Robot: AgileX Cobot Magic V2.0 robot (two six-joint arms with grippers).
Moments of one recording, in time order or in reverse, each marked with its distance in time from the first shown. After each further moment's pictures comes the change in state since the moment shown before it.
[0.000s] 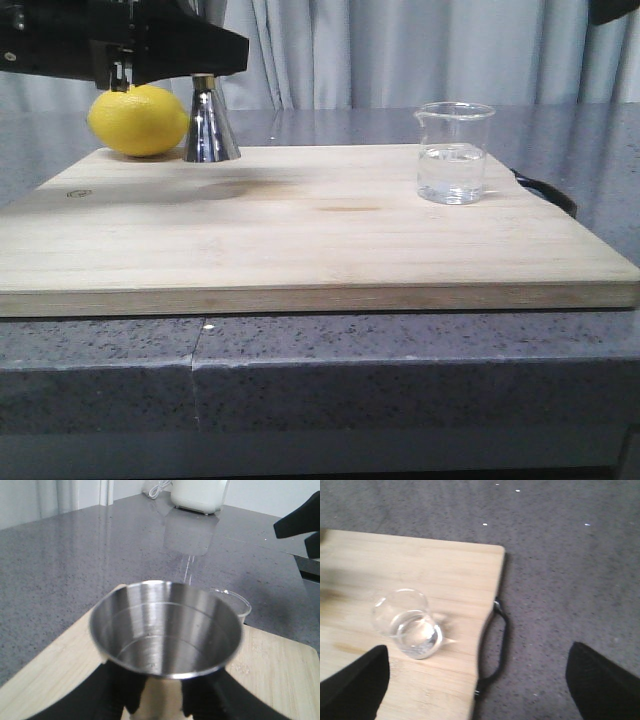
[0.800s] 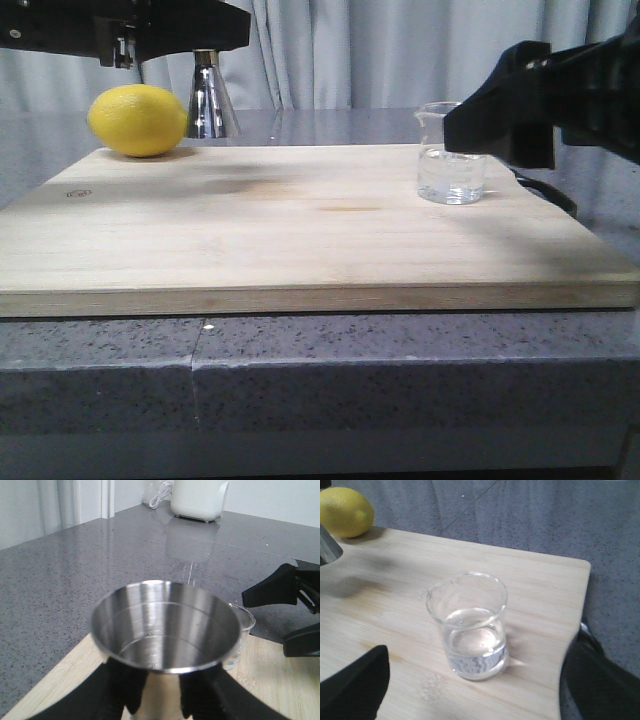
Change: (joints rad) left arm 0.000 0.000 -0.037 0.001 0.004 0.000; right arm 0.192 0.244 0.333 -0.017 -0.810 -0.001
